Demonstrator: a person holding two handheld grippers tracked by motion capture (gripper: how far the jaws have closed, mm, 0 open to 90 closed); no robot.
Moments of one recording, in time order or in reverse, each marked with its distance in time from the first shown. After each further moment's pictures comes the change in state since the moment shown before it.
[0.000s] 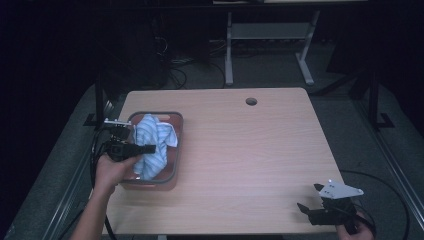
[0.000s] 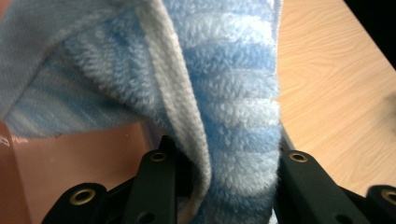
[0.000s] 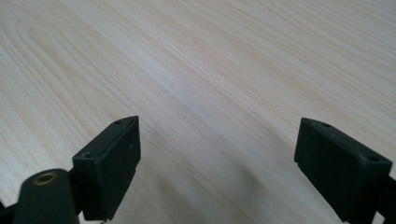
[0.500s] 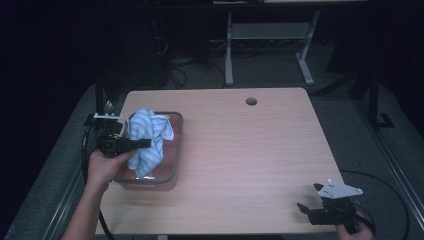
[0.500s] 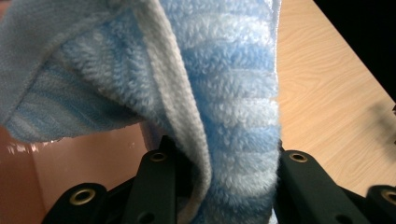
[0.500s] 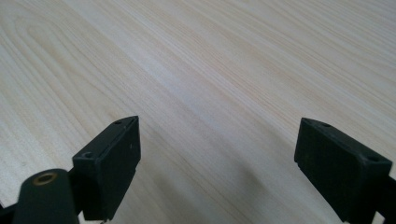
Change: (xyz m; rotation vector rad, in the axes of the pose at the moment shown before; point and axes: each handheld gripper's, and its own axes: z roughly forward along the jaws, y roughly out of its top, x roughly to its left) left arm -0.005 0.012 -0.022 -0.048 -0.005 0.005; right arm -0.001 0.000 0.001 0.005 0.002 -0.010
